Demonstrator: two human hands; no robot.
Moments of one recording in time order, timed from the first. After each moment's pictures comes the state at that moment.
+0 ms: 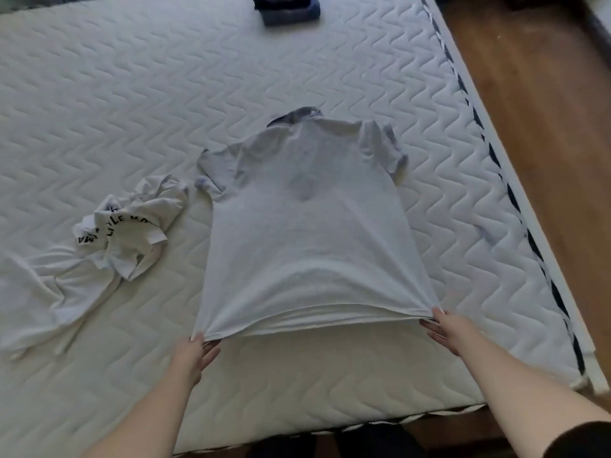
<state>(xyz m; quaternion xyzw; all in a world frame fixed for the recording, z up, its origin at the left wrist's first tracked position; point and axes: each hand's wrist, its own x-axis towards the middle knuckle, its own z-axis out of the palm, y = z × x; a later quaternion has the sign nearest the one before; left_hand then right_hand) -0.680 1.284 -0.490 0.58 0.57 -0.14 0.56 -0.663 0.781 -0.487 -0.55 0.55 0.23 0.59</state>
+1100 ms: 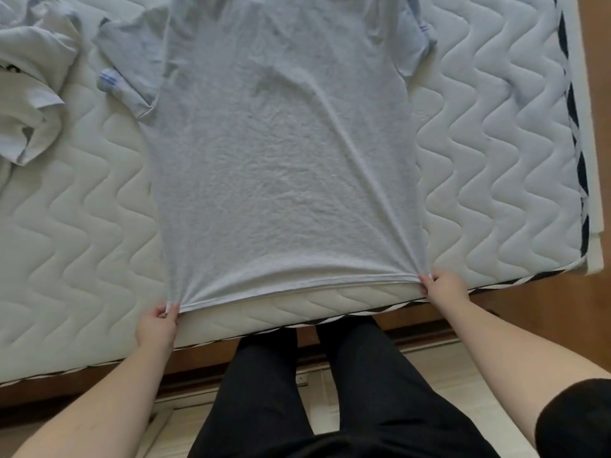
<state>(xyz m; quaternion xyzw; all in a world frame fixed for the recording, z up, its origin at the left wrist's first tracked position) -0.866 1.318 -0.641 0.76 0.52 -0.21 0.32 -0.837 0.753 -0.615 -0.79 0.41 0.42 0.19</state>
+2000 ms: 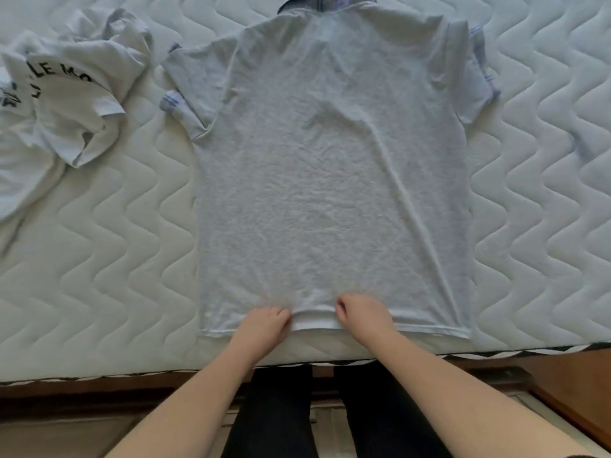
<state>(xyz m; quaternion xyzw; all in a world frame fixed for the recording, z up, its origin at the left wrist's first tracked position) -0.814 1.196 -0.620 0.91 -0.22 -0.33 0.10 -0.786 0.962 -0.618 -0.90 -0.06 0.39 0.16</state>
